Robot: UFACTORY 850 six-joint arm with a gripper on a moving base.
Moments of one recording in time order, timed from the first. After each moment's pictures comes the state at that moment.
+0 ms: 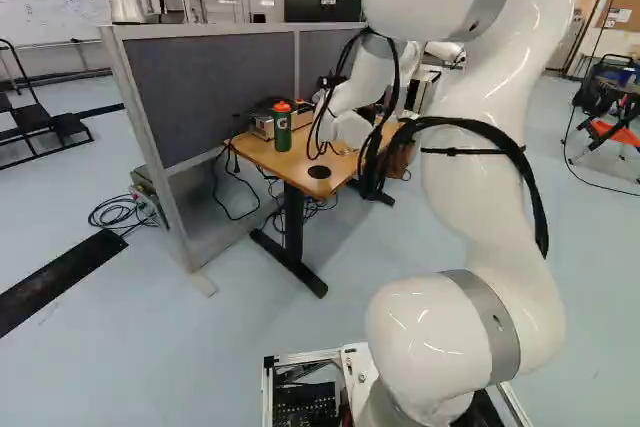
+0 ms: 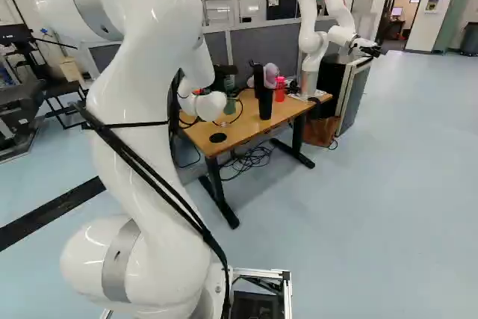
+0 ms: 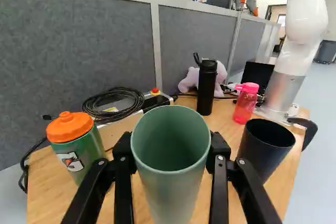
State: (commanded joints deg) arm 2.0 -27.7 -54.6 0.0 56.6 0.0
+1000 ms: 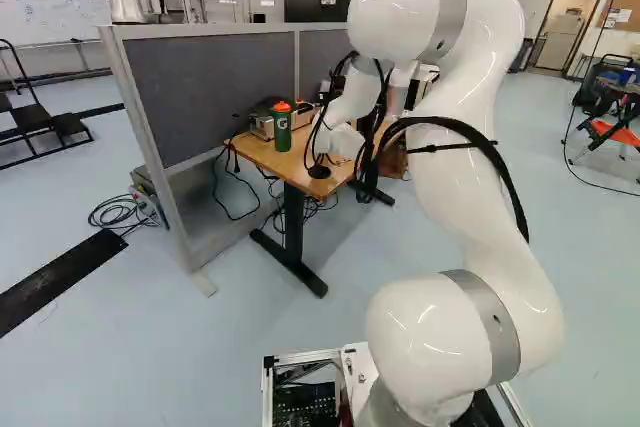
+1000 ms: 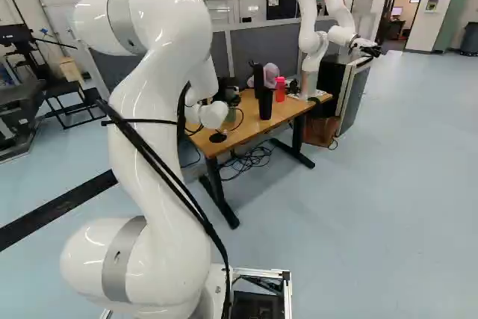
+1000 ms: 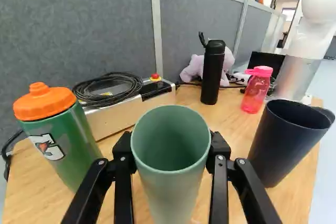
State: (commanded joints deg) arm 2.2 -35.1 -57.3 0.0 58.4 0.0
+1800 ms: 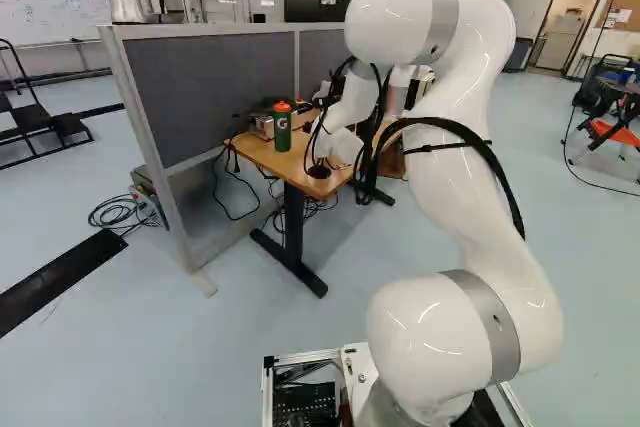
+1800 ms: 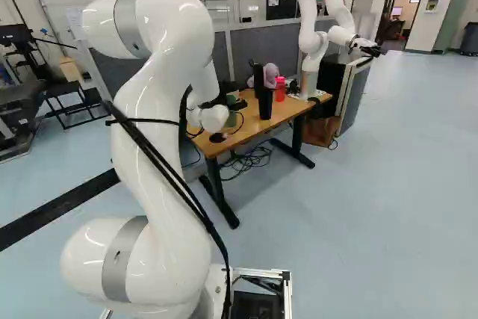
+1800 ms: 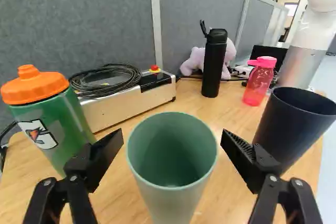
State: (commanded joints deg) arm 2.2 -36.4 -57.5 0.0 58.4 0.0
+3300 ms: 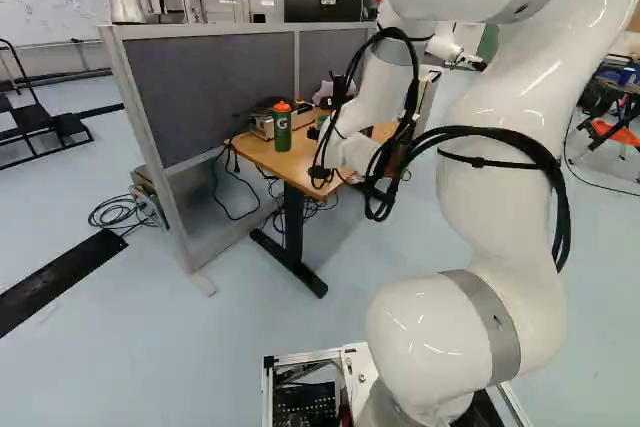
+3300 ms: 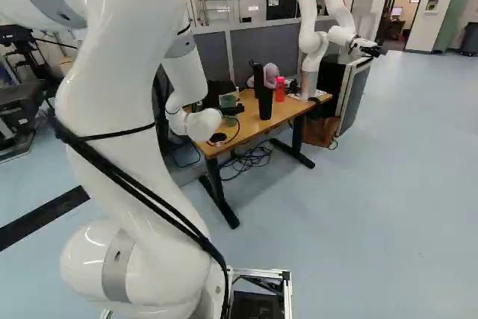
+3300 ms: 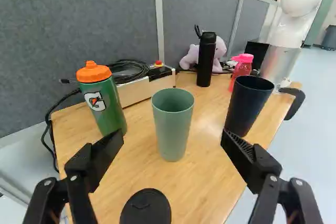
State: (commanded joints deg) arm 2.2 -16.3 -34.8 0.0 58.4 0.0
